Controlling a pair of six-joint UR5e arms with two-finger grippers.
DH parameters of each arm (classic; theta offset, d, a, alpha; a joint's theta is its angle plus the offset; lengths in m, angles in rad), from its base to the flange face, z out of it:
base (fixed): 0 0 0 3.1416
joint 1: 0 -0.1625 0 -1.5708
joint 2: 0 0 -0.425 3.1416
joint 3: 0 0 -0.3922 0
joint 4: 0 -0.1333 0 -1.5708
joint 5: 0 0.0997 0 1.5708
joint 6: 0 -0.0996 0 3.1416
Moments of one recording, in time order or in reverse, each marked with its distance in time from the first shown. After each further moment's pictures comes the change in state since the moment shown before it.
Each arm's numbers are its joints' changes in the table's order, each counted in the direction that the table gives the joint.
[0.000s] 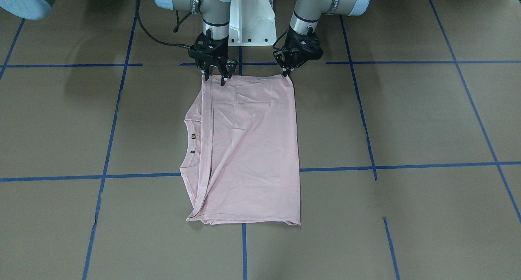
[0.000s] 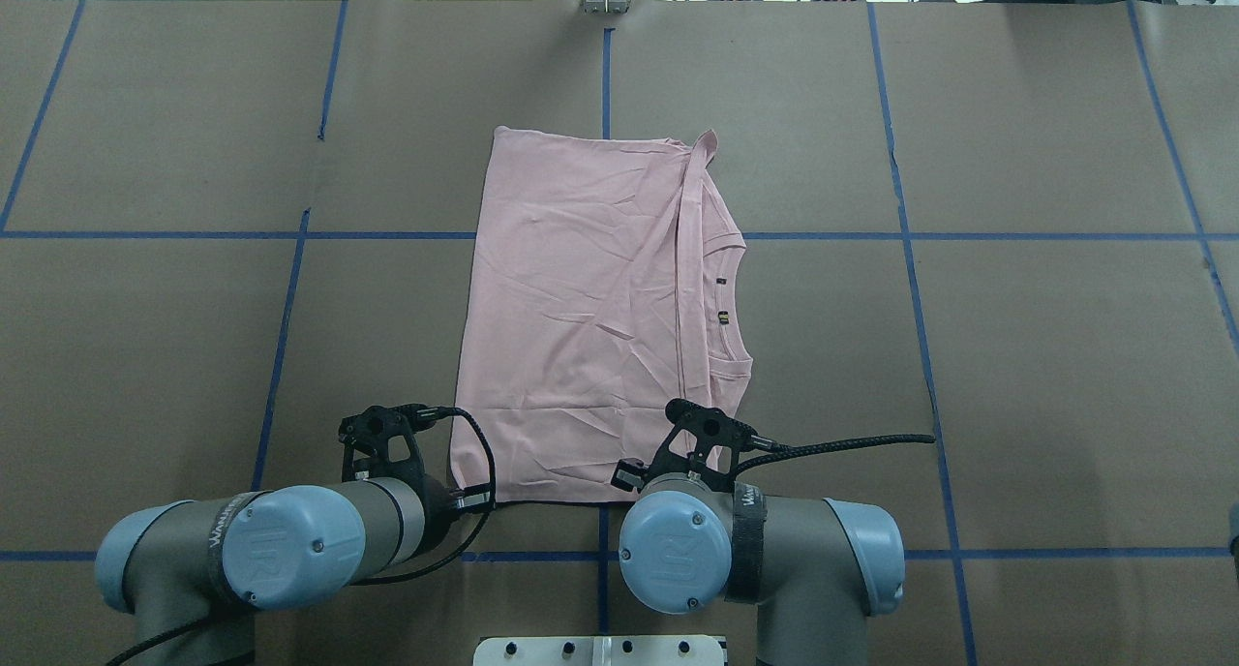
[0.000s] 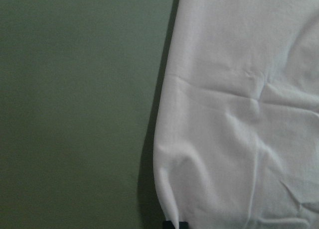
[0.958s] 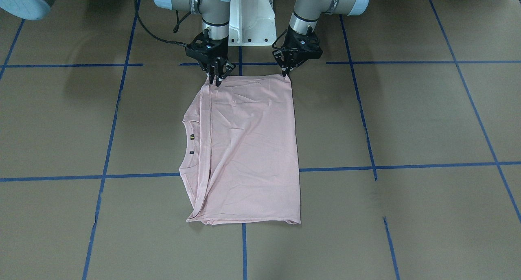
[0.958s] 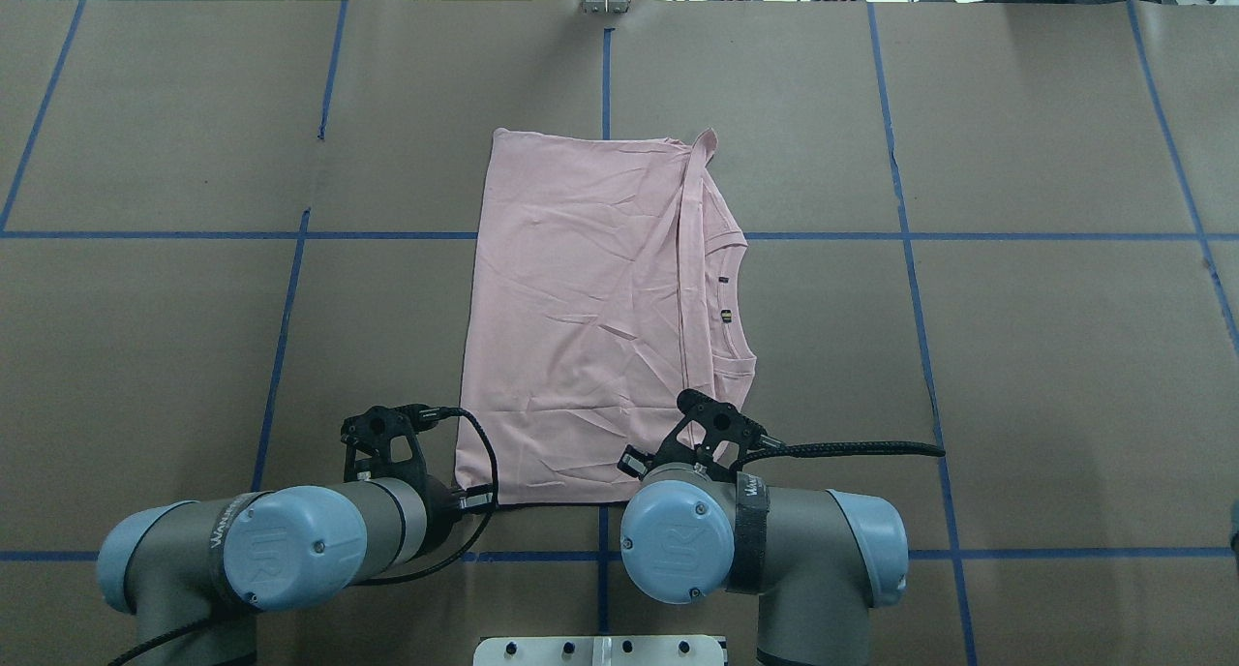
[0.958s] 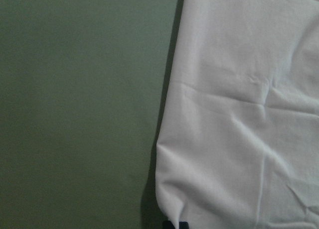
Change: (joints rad) left arm -0.001 -0.005 0.002 0.000 0.000 -0.001; right arm -0.015 0.003 -0.010 0.000 -0.003 -0.101
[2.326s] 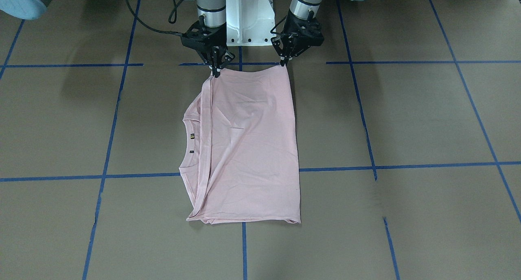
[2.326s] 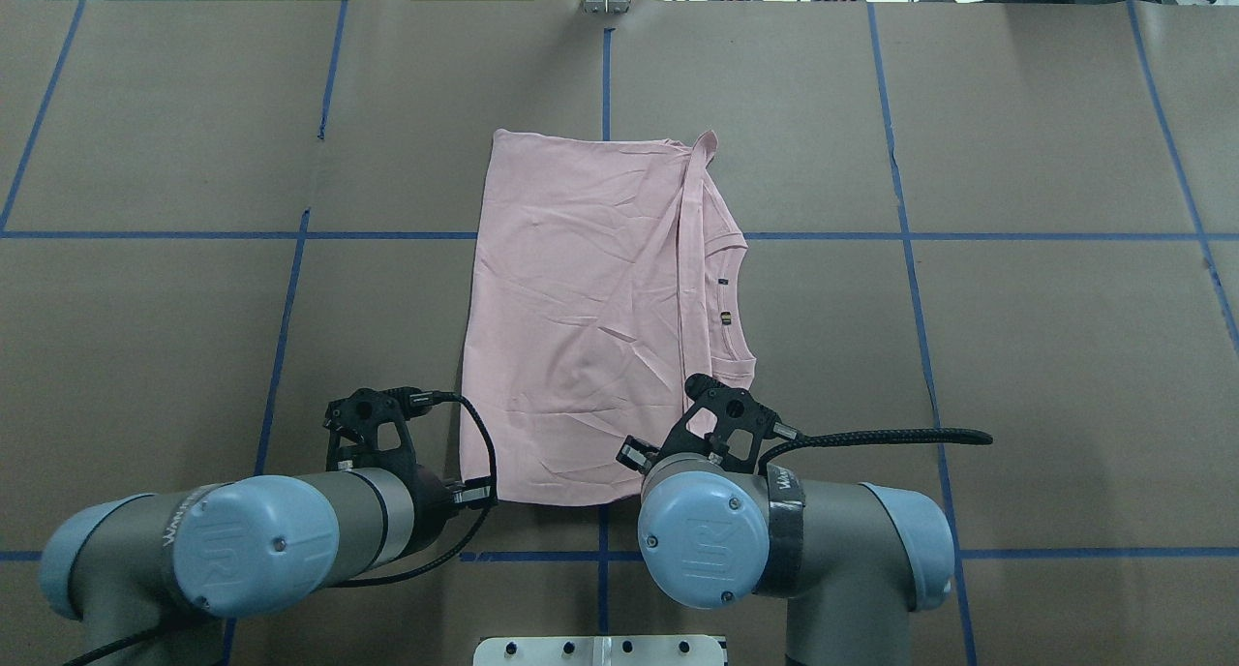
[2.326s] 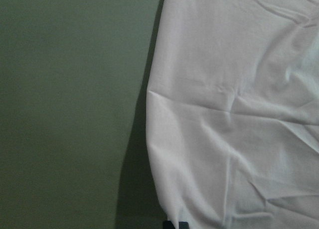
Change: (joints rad) left arm 0.014 -0.003 0.195 -0.169 -0.022 -0.038; right arm -0.010 -0.017 -0.161 0.065 0.008 0.017
